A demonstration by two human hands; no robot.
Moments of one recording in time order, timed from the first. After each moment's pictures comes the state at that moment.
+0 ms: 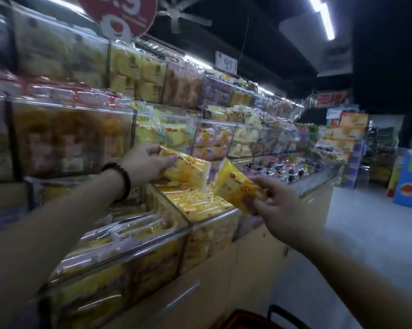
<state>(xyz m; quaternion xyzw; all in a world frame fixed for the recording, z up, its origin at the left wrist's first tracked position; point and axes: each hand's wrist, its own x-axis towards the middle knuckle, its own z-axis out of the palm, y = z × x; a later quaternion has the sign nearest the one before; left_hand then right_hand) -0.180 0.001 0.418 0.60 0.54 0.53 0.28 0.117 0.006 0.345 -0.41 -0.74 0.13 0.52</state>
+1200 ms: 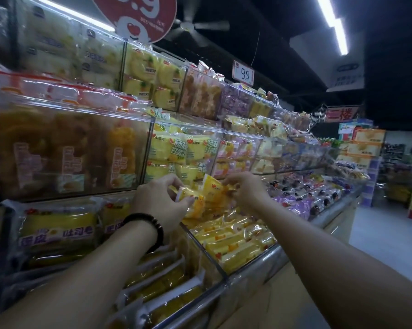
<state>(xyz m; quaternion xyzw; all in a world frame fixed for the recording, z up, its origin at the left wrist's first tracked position) -0.211 0.091 0.363 0.60 0.63 0.49 -0.01 -0.001 0.225 0.374 -0.52 -0.76 0.06 0.38</state>
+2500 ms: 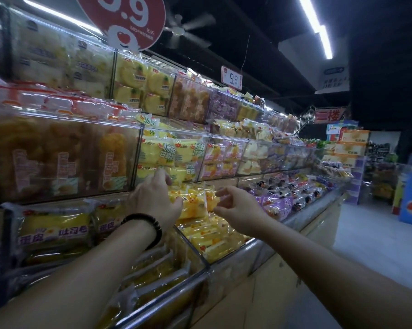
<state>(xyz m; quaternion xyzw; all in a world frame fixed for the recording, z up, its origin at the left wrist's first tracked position) -0.194 0.088 0.360 0.61 0.65 0.45 -0.10 0.021 0.124 0.365 -0.49 -0.78 0.18 0.36</state>
